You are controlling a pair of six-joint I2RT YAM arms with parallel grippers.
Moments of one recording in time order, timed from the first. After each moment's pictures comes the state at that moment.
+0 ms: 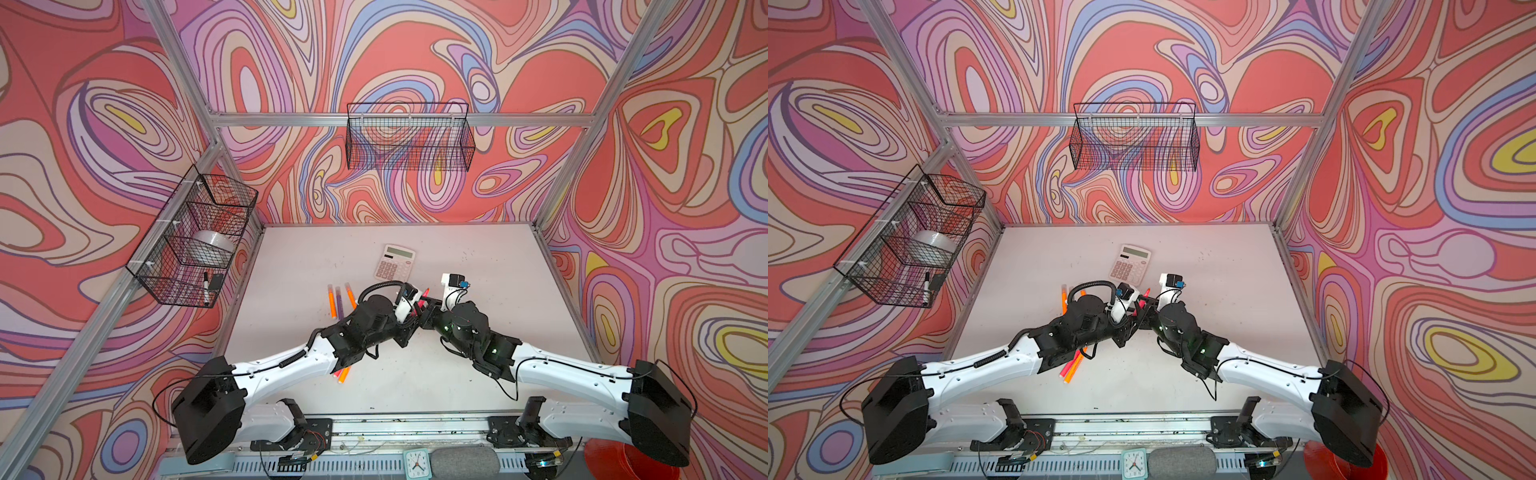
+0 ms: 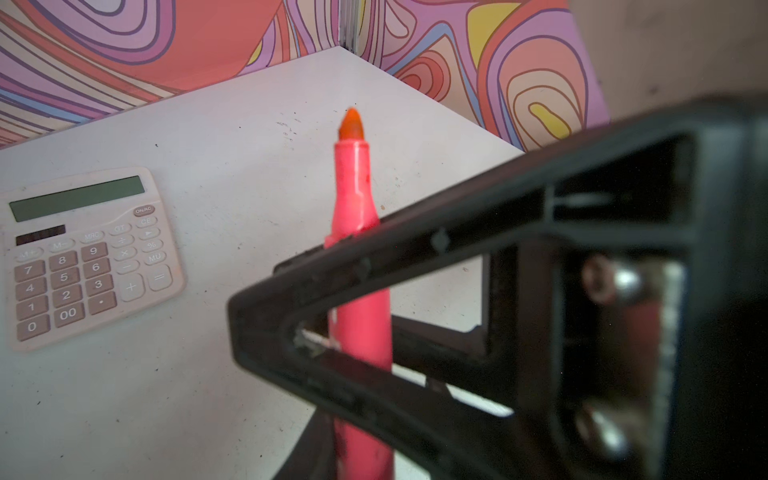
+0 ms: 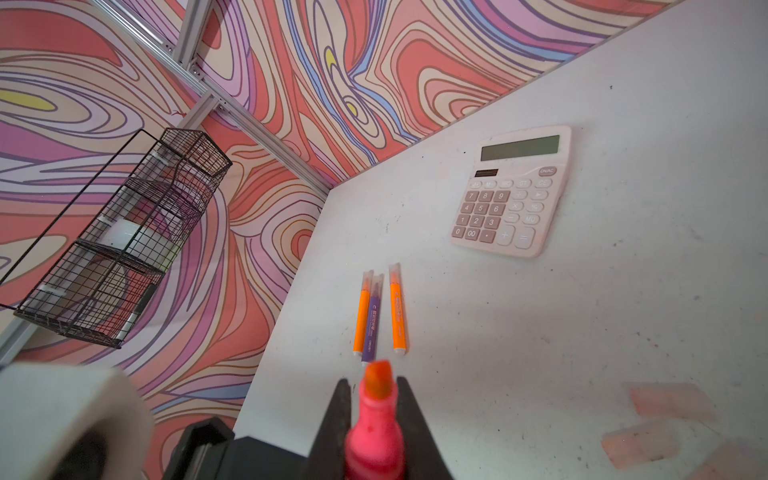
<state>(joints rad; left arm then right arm) -0.90 1.28 0.73 0.12 0.09 -0.17 0.92 1.20 0.64 0.32 0.29 0.84</state>
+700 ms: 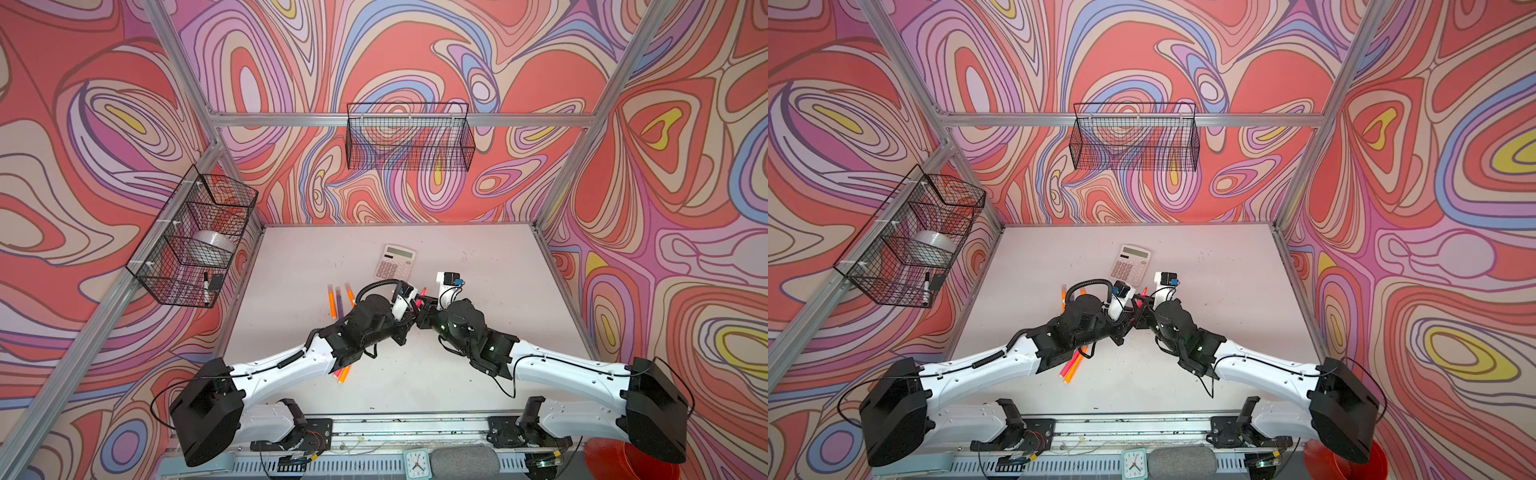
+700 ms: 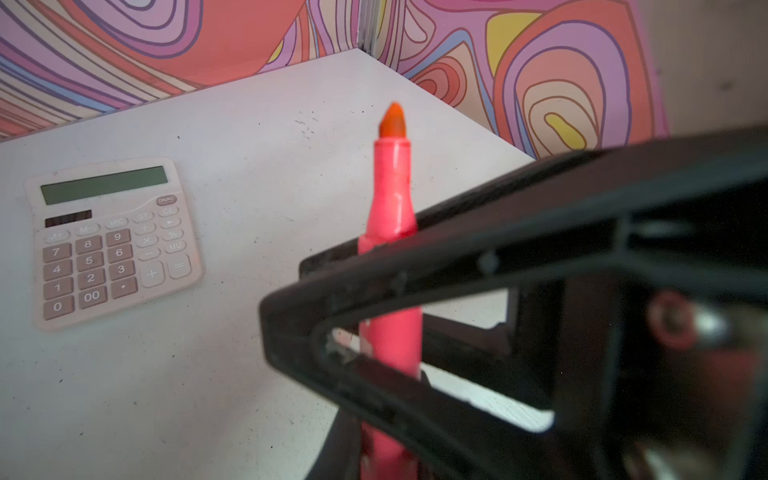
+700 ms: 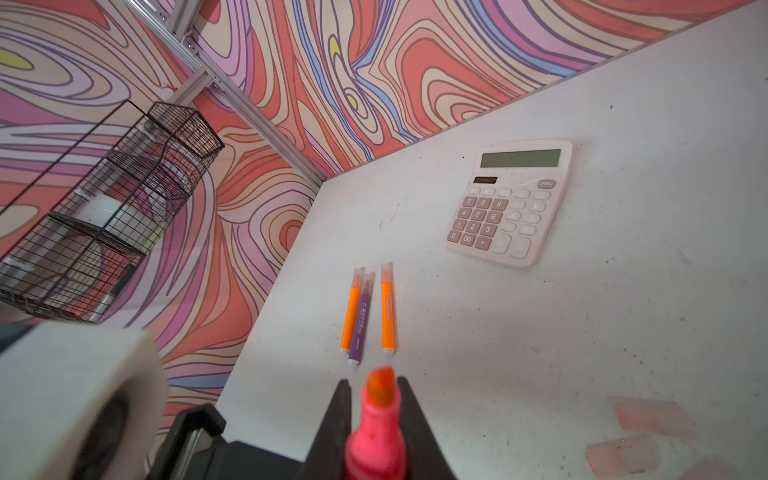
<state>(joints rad) -0.89 1.27 0.72 0.13 0.08 -0.19 0.93 1.23 0.69 0.27 0.31 0.77</state>
